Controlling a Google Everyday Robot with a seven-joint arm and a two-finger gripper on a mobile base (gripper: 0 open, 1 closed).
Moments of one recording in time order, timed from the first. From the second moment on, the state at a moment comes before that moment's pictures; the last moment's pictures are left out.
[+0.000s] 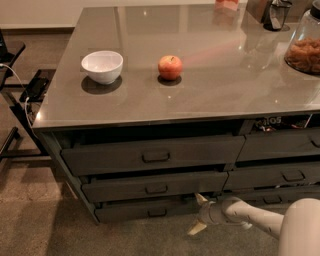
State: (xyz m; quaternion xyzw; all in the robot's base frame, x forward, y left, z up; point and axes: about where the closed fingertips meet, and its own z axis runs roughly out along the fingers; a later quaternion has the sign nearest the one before) arm 0.548 -0.168 0.217 -0.58 0.74 0.12 0.33
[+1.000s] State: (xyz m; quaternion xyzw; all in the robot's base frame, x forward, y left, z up) arm 0.574 -0.138 0.186 -0.64 0.69 0.08 0.33
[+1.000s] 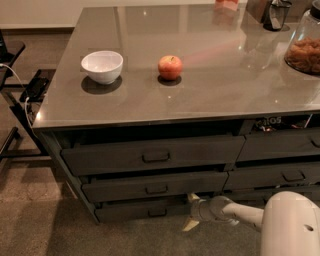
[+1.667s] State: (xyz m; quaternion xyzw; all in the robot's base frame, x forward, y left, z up) arm 0.600 -0.148 0.161 -0.63 0.69 0.05 0.34
